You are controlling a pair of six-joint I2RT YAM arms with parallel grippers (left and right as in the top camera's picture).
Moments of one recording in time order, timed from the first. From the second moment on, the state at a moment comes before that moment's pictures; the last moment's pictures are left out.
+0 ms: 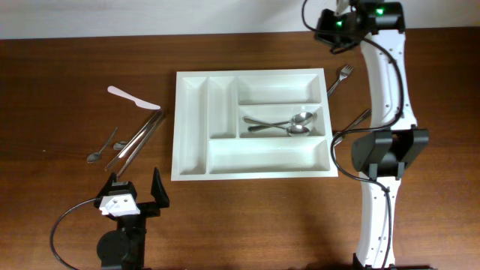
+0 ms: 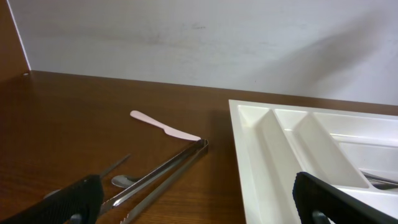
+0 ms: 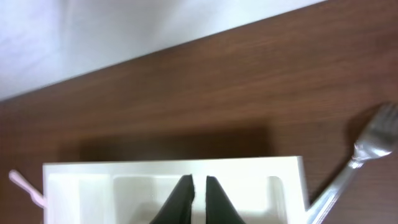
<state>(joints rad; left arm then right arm) 0.03 0.01 0.01 -0.08 -0.03 -0.09 0.01 2.51 2.76 -1.22 -0.28 0.32</state>
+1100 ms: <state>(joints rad) 0.03 0.01 0.01 -0.08 -0.03 -0.09 -0.01 2.51 2.29 -0.88 0.29 0.59</state>
